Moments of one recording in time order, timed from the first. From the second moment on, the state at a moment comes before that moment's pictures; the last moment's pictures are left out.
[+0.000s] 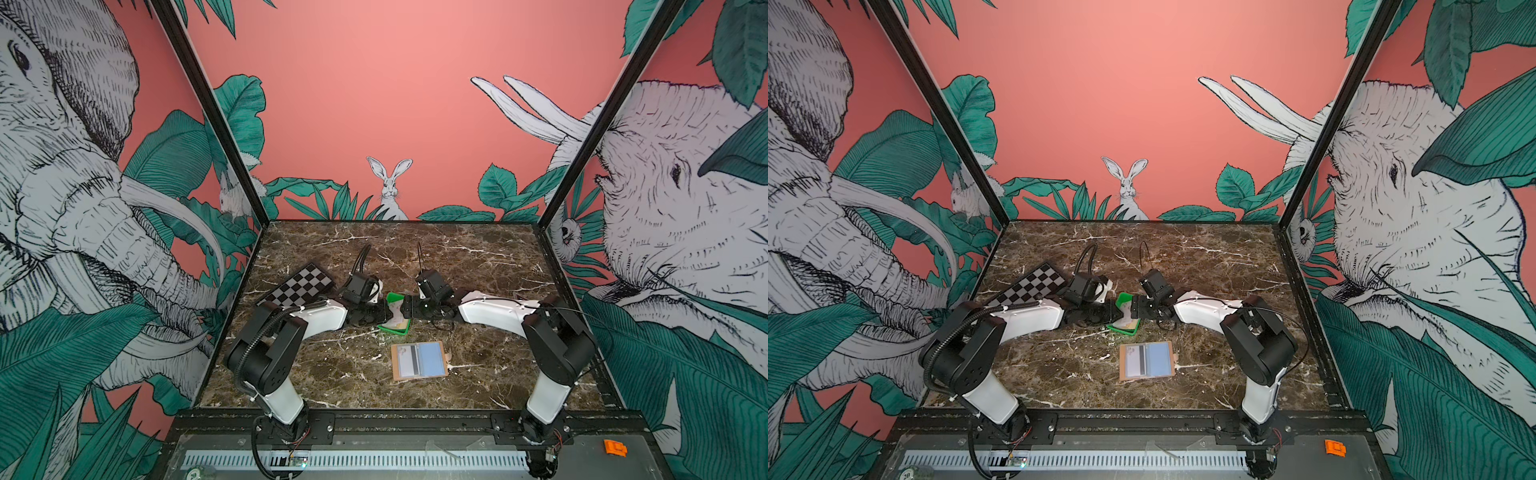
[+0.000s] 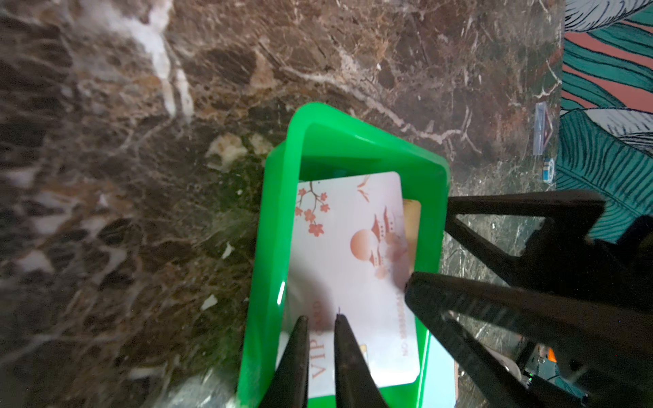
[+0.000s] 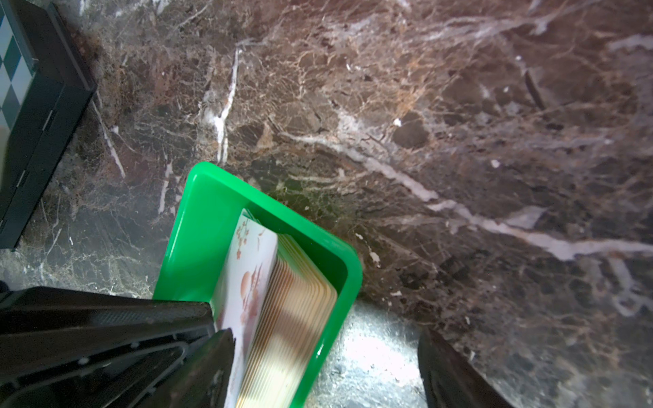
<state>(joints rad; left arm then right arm) -0.56 1.64 0.81 -0.09 0.40 -0.61 0.73 1.79 1.07 -0.24 -0.07 0.64</state>
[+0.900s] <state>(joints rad) -0.56 1.66 0.84 -0.13 0.41 -0.58 0.77 1.80 1.07 -0.27 -0.07 0.65</state>
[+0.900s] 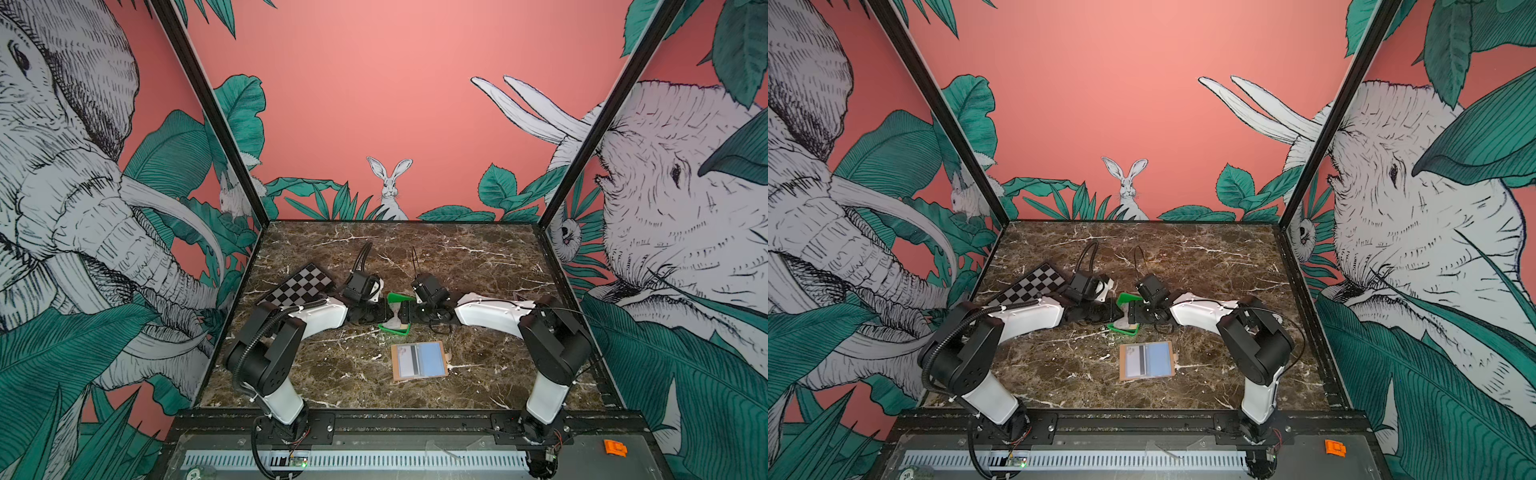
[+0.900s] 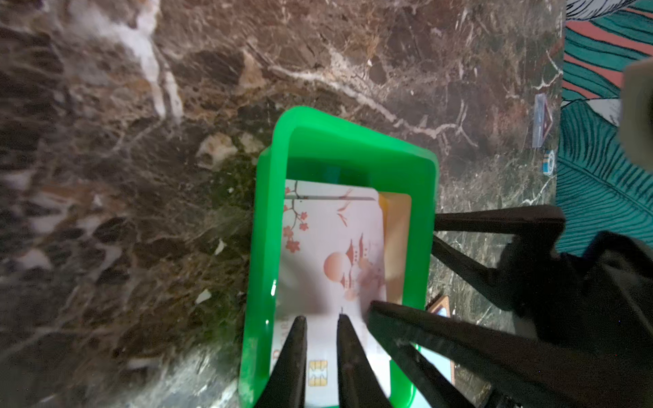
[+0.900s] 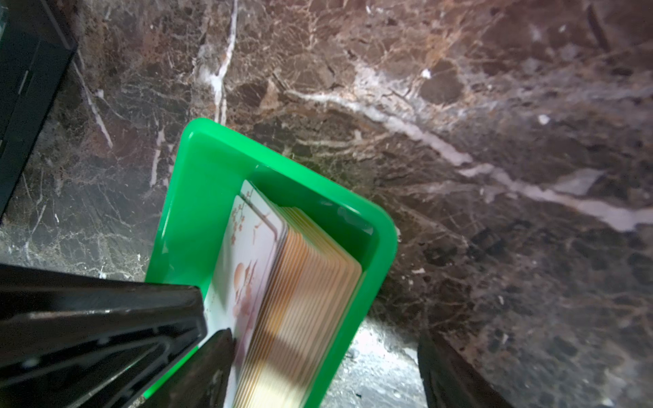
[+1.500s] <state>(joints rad) -0.56 1.68 0.84 -0.09 0.43 -0.61 0.77 1.64 1.00 -0.28 -0.09 0.74</state>
